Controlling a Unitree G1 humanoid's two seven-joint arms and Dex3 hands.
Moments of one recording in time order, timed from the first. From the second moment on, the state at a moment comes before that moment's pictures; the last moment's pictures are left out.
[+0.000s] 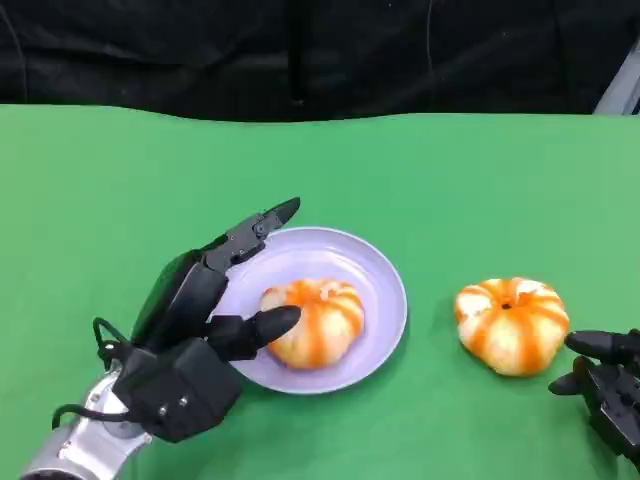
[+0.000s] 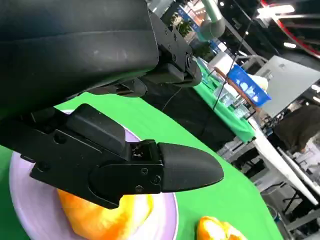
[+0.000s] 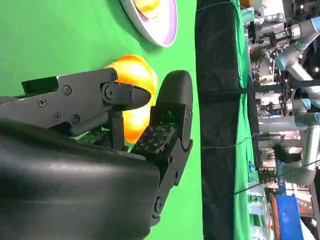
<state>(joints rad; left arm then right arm) -0.43 0.17 -0.25 0.89 0.30 -0.86 0.19 -0.03 0.02 -0.27 0.64 0.27 -0.63 0.30</state>
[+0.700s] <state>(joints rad) -0.37 0.07 -0.02 0.86 -0.10 -0.96 -0.18 -0.03 0.02 -0.27 0.65 0.26 -0.63 0.28</state>
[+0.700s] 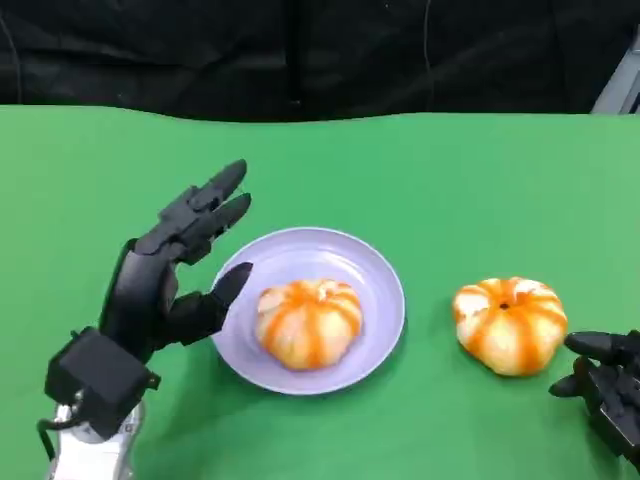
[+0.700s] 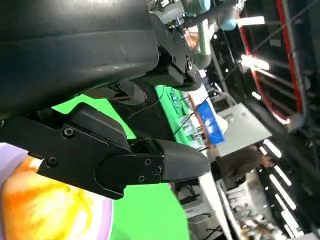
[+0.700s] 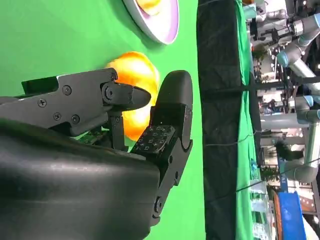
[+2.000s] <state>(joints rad) -0.24 0.01 0.32 0.79 -0.35 -0.75 -0.28 -0.03 0.02 -0.27 0.65 0.27 -0.63 0.31</state>
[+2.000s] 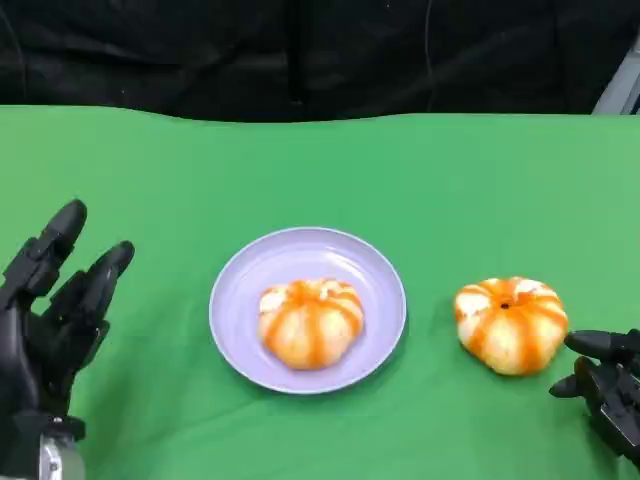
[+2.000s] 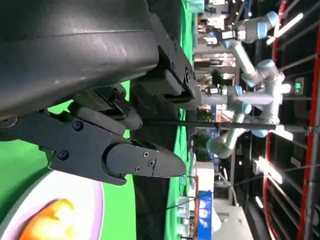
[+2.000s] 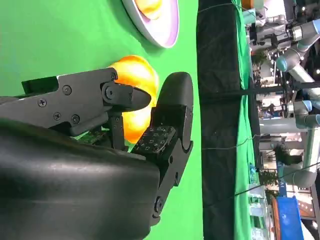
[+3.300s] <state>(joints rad) -0.25 0.03 0.32 0.91 -0.20 -0.72 -0.11 -0.03 0.01 -0.28 0.65 0.28 -0.62 0.31</state>
